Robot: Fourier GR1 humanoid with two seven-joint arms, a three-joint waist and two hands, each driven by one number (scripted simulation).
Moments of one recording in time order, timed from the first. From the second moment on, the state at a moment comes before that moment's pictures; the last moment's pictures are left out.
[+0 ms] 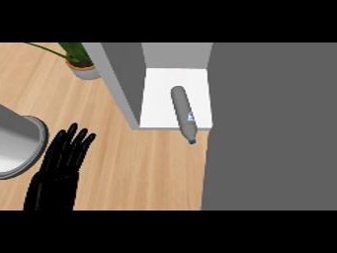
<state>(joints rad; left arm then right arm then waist) 0.12 0.45 -0.49 -1.80 0.76 0.25 -0.56 0.98 -0.35 0.47 -2.50 -0.01 0.72 -0.24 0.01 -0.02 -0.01</state>
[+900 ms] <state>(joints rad) 0.33 0.64 -0.33 -1.93 0.89 0.06 -0.57 0.87 -0.31 0.59 -2.49 0.00 0.51 -0.13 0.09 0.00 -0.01</state>
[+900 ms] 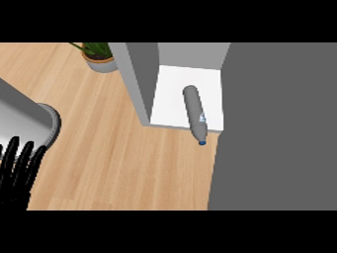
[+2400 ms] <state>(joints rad) 0.34 0.78 -0.22 -1.92 0.96 -0.14 -0.54 0.38 -0.40 0.58 -2.48 -0.02 0.55 0.09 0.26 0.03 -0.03</state>
